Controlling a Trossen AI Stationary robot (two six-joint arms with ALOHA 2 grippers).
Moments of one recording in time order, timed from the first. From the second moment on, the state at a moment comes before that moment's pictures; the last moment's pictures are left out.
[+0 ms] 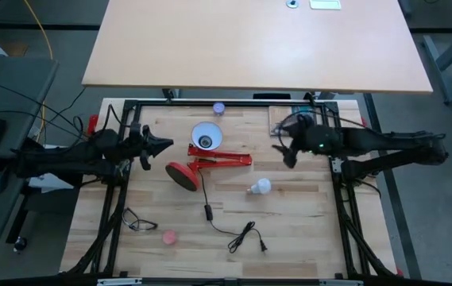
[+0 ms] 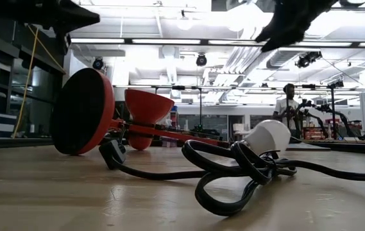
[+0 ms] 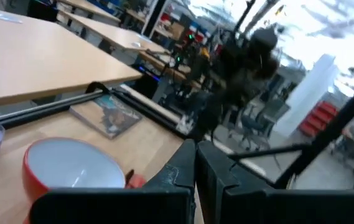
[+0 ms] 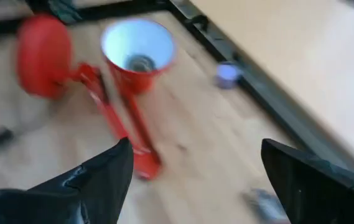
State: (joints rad) left arm 0.09 0.41 0.39 0.03 -0.16 -0.49; right arm -0.02 0.97 0.85 -0.48 0.38 0.22
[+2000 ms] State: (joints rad) left arm -0.02 0.32 0.02 0.24 0.04 -0.59; right arm -0.04 0.54 0.01 0.02 0.09 0.43
